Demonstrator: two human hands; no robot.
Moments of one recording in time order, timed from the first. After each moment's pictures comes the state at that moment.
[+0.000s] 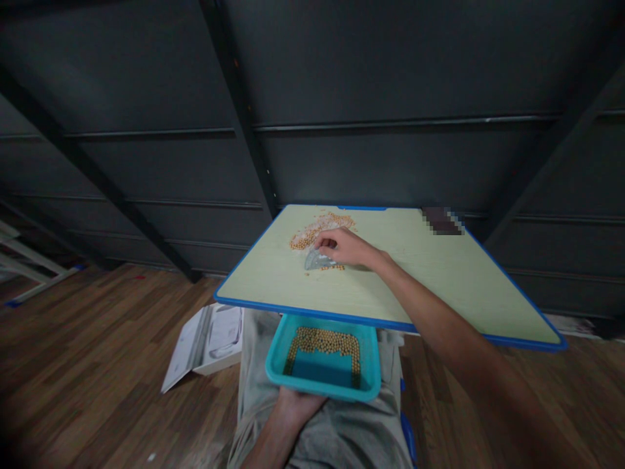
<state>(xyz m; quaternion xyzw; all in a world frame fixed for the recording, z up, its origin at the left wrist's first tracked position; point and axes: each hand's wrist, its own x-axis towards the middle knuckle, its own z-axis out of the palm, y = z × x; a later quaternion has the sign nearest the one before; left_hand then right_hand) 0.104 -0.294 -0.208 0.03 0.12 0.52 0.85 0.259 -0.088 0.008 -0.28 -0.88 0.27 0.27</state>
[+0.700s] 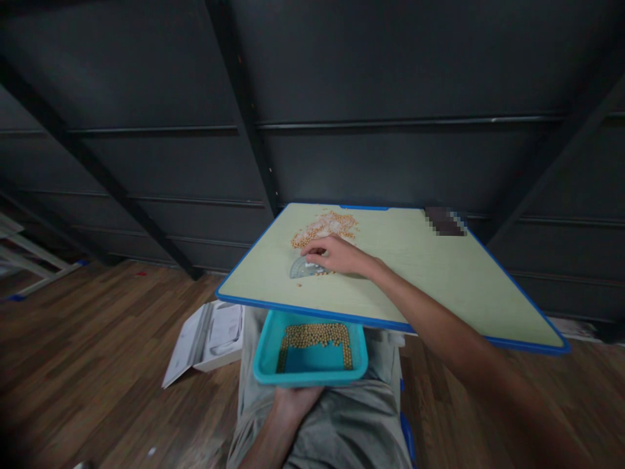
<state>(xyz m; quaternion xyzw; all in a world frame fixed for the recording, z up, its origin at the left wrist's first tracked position) 0.101 -0.291 -0.200 0.04 0.09 0.59 0.80 0.239 -0.105 0.006 -0.25 -0.89 0.29 0.26</state>
